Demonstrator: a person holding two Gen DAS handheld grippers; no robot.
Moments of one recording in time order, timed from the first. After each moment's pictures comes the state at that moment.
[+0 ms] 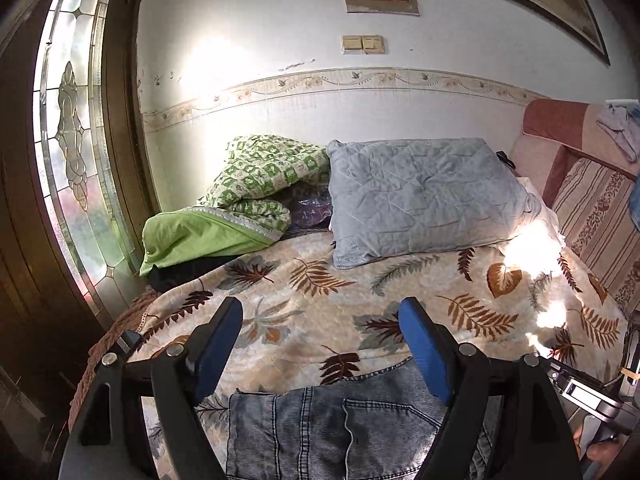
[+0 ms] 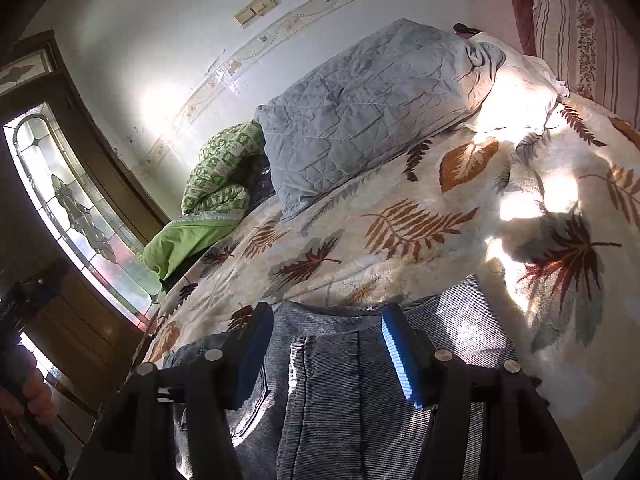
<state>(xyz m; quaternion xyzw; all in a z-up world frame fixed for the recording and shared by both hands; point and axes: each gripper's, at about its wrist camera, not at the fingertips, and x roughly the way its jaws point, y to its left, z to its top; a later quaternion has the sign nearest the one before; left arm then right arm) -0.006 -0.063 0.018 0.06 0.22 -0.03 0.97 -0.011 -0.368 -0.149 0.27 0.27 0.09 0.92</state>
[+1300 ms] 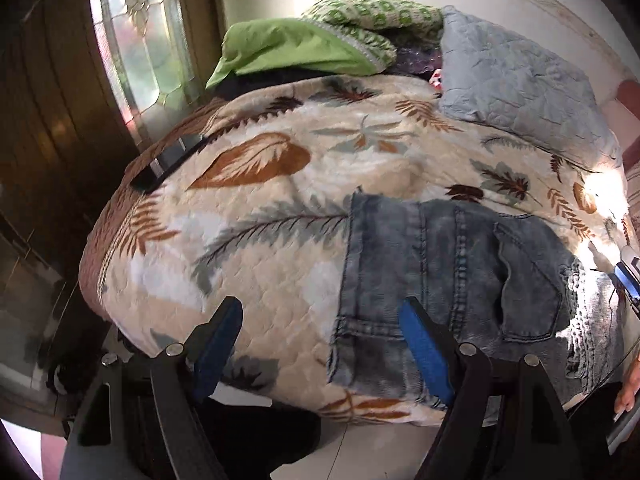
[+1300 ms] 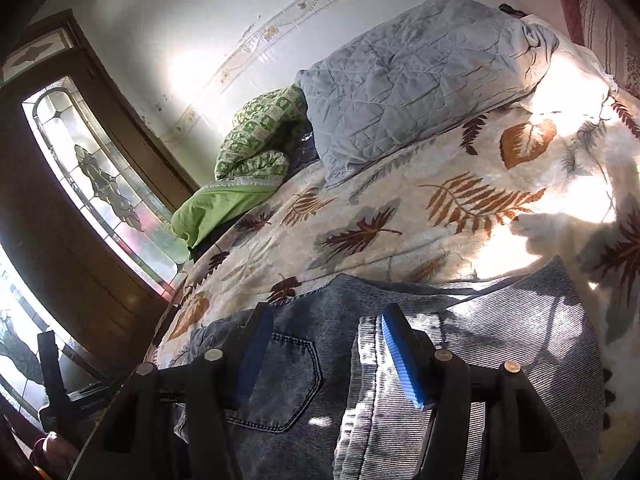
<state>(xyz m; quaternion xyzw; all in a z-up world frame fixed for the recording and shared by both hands) -0.026 0.080 -0.121 -0.04 0.46 0.09 0.88 0.011 -0.315 -0.149 0.25 0.30 0.16 0.91</state>
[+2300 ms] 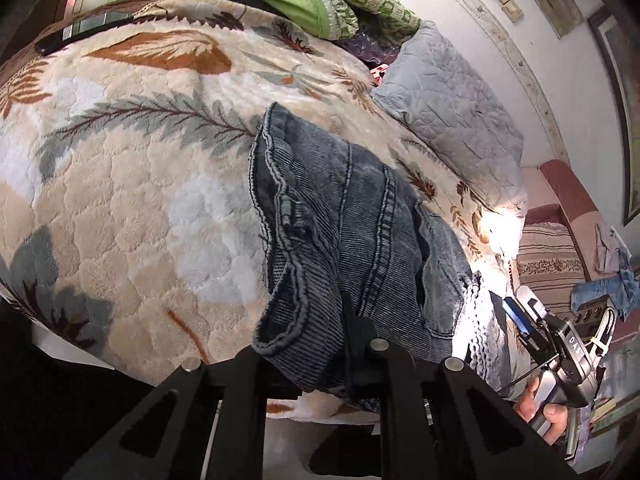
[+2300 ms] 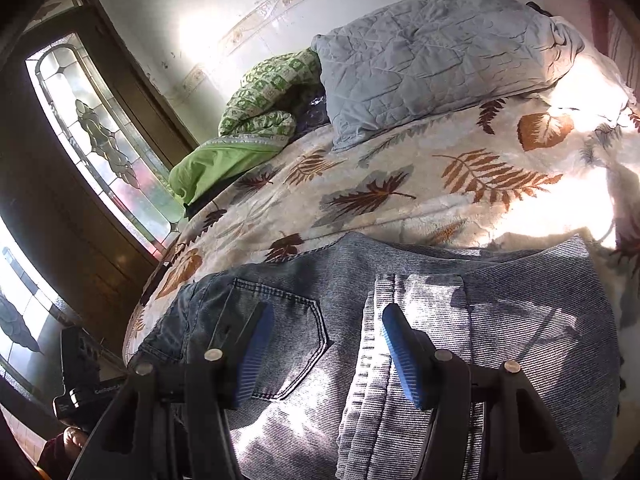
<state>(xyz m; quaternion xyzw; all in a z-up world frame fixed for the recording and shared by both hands) -0.010 0.068 -0.179 -0.27 0.44 -0.12 0.85 0.008 -0.287 -0.163 0.20 0.34 0.18 0.90</state>
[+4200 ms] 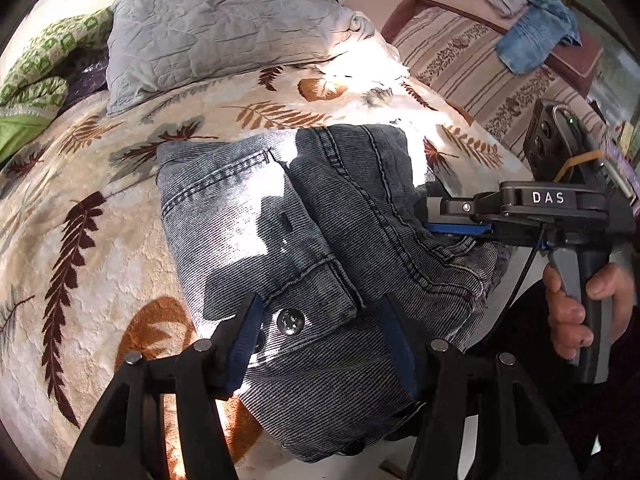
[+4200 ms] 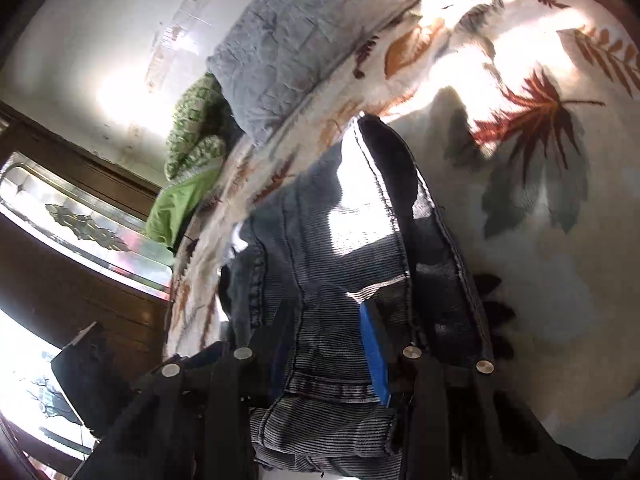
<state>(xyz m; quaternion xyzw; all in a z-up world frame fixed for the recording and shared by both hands) -0.014 -0.193 -0.162 0.11 0.43 -0.34 0.83 -0.025 -0.419 -0.217 0.37 0.42 0.12 0.82</state>
